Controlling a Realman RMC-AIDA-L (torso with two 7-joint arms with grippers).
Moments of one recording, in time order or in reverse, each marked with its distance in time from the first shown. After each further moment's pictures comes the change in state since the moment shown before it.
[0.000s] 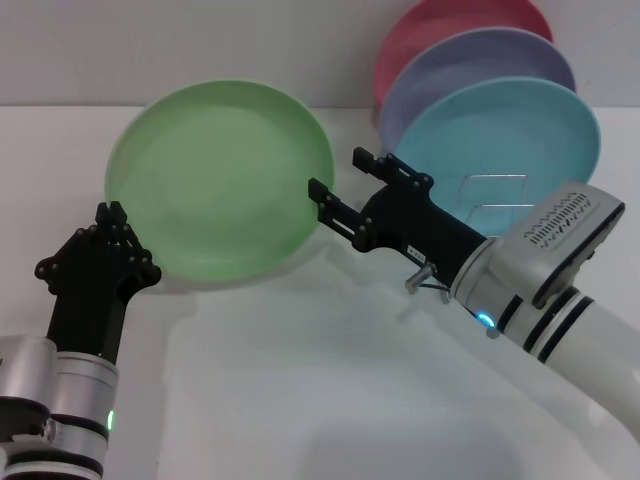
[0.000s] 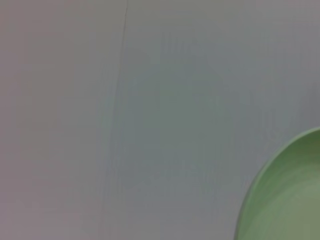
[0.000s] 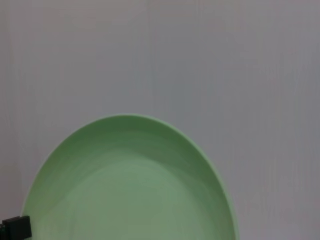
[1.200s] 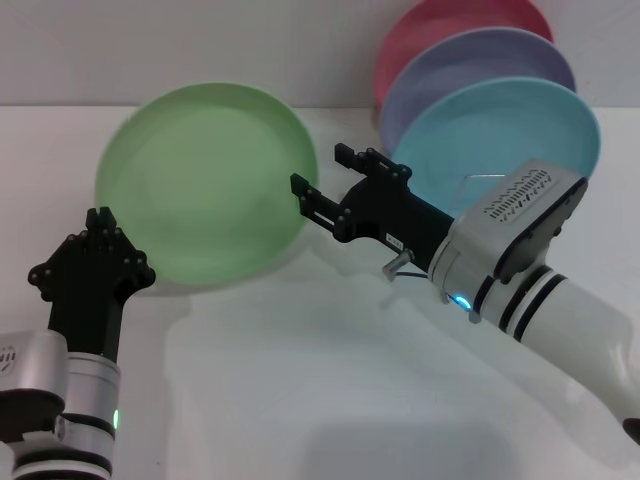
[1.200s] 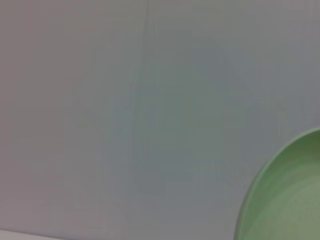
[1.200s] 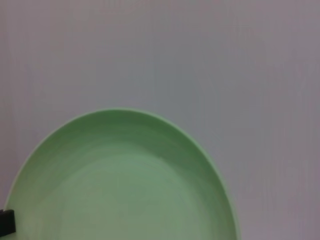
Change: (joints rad) left arm -0.044 0.000 0.087 0.047 -0.205 0.078 0.126; right arm 0.060 0.008 0.028 -0.001 0.000 0.104 0.000
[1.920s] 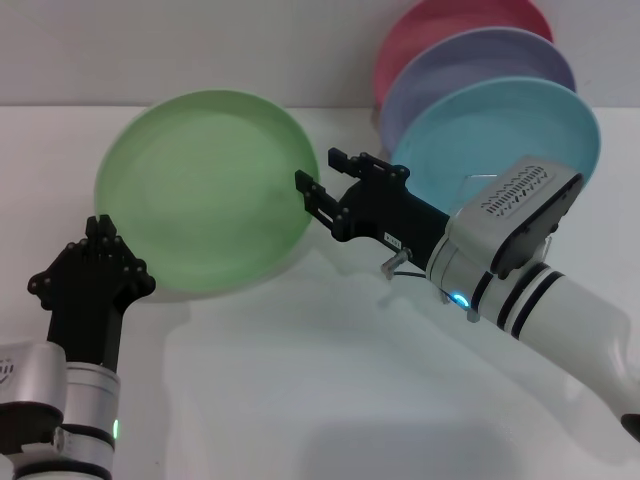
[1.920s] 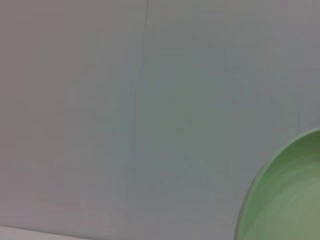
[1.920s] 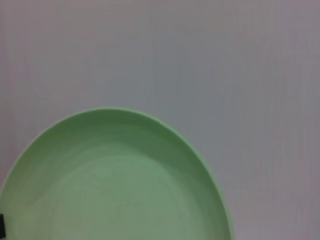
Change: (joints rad) left arm 0.011 0.000 0.022 0.001 -0.004 0.016 -0.008; right arm 0.008 0.000 0.000 -0.004 0.000 0.017 0.021
